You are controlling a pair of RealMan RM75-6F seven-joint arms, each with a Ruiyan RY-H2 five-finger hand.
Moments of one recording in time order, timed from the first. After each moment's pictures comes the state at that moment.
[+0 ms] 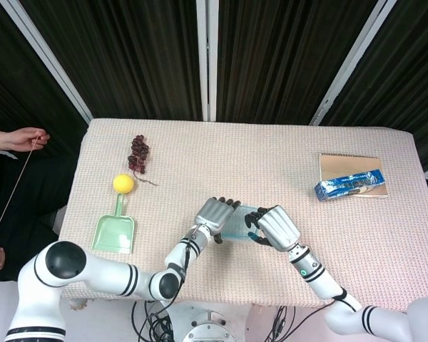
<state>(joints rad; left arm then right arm) -1.36 -1.77 -0.20 -1.54 0.27 0.92 0.77 0.55 -1.70 0.05 -1.22 -1.70 1.34 -0.02</state>
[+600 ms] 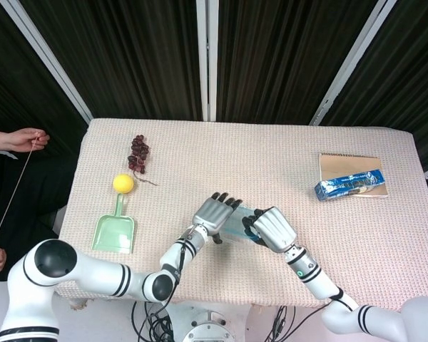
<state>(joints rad) -1.33 -1.71 -0.19 -1.62 0.33 0.96 0.74 0.55 -1.72 0.04 -1.18 -1.72 1.36 -0.03</state>
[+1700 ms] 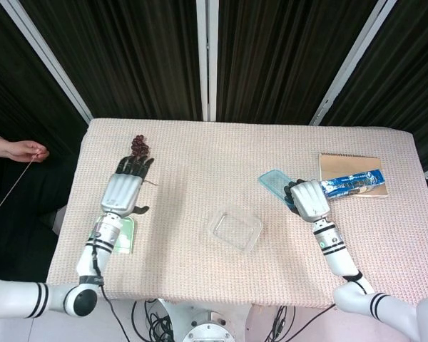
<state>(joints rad) -0.88 -1.37 -0.02 -1.81 0.80 1.38 0.52 0.55 -1.65 0.17 -1.09 -1.43 1.16 -0.16</state>
